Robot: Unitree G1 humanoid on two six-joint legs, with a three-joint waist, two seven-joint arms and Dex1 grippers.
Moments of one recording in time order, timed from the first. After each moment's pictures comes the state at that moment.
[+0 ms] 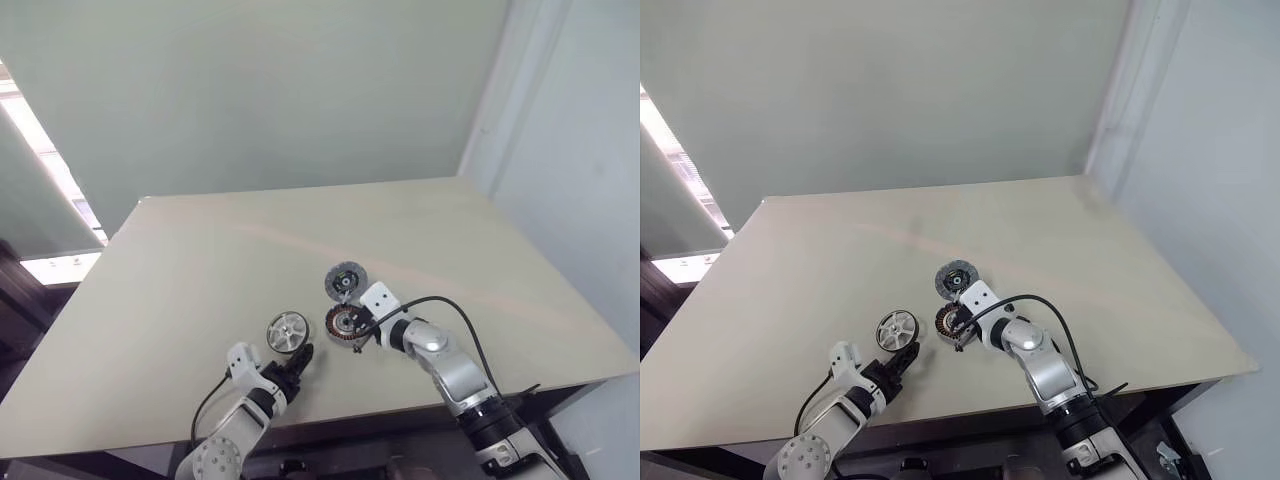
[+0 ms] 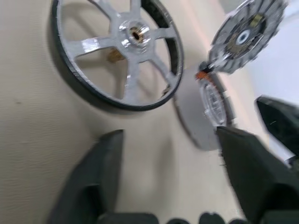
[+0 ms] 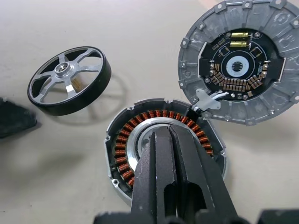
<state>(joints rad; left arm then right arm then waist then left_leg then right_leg) 0.14 -0.08 0.26 -0.13 -0.80 0.72 -0.18 -0.35 -0.13 0.33 0.17 -0.04 0.35 0.52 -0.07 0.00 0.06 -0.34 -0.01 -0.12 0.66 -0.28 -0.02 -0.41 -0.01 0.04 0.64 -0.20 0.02</state>
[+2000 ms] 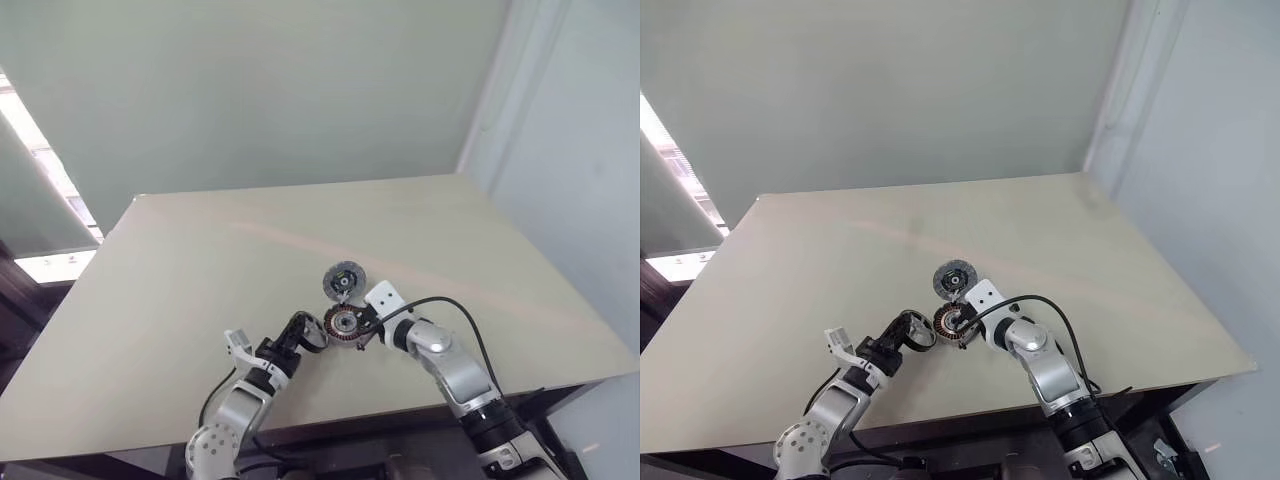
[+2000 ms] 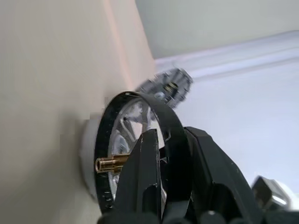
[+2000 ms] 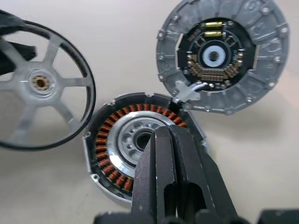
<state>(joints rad) 0.05 -0.09 0.32 -0.01 -1.19 0.70 -0.25 -0.34 -0.15 0.31 0.14 -0.04 0.37 0.48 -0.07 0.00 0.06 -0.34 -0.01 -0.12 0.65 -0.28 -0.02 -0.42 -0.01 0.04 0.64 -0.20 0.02</state>
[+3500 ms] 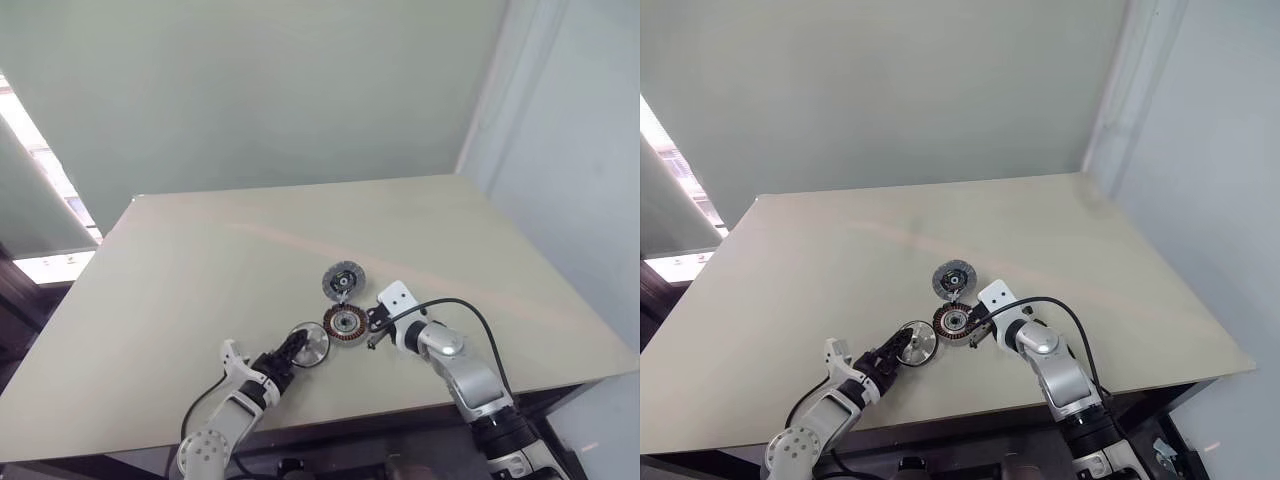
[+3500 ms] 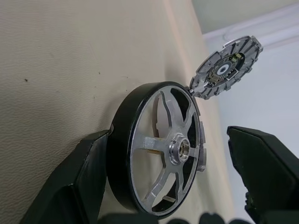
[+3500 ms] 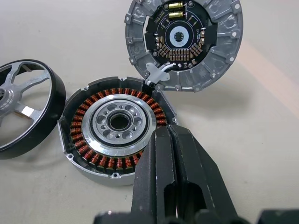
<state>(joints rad) 0.08 0.02 0.29 0.01 -1.02 0.72 -0.21 -0.29 -0.17 0.27 0.07 -0.04 0.42 0.46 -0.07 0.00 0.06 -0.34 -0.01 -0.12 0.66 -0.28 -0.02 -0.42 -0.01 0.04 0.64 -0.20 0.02</state>
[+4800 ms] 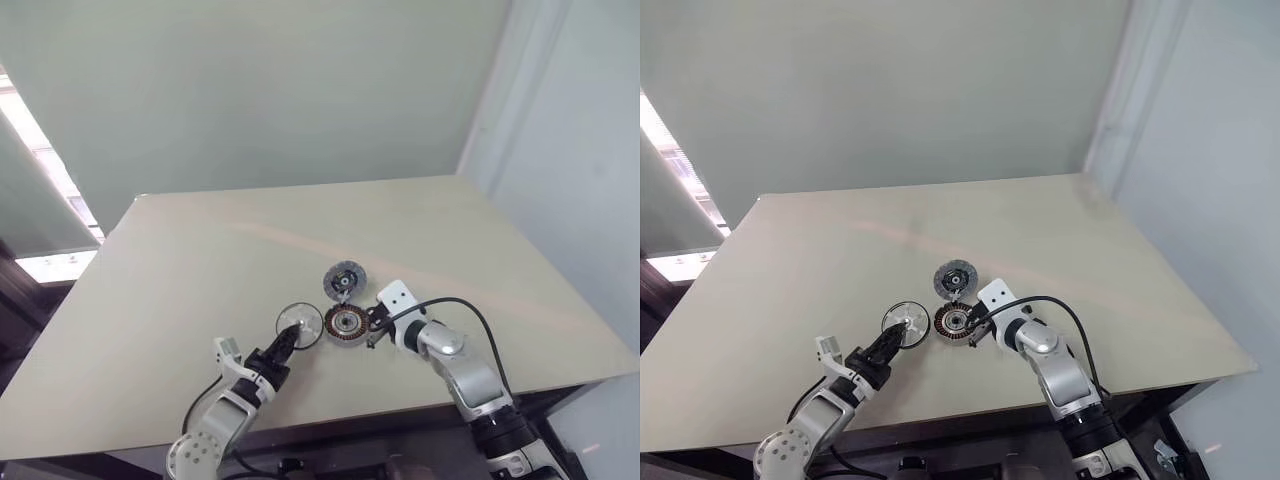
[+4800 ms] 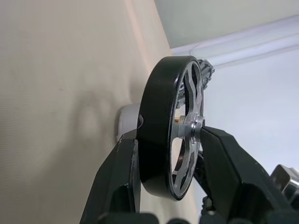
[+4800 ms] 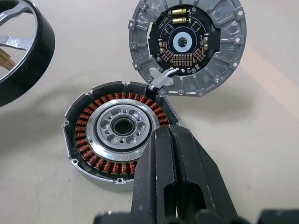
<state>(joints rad) 0.07 -0.03 0.36 -0.03 -1.12 0.78 -0.26 -0.30 -0.17 0.27 0.07 -0.03 0.42 0.46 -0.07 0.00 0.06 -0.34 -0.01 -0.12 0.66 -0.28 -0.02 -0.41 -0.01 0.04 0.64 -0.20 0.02</state>
